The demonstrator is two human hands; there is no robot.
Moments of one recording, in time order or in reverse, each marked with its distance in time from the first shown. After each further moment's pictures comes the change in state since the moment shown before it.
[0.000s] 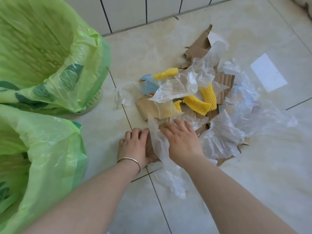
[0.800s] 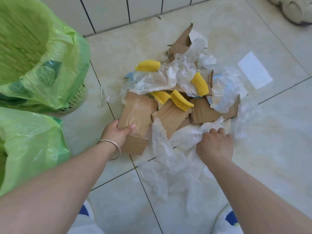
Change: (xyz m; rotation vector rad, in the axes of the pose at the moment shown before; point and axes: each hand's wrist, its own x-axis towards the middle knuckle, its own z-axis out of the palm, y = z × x) left_hand 0.008 0.001 -0.026 -1.221 0.065 -0.315; right_hand -0.063 0.082 0.002 -0.107 -0.123 0.579
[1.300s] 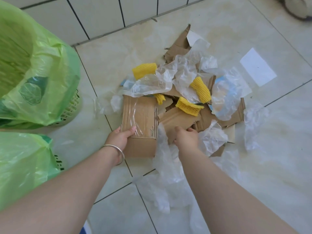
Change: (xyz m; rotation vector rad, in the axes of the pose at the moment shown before) left_hand 0.024 0.009 0.019 -0.331 -0.053 -0.250; right_hand 0.045 -0.075 -0.010 1.708 -0.245 0.682
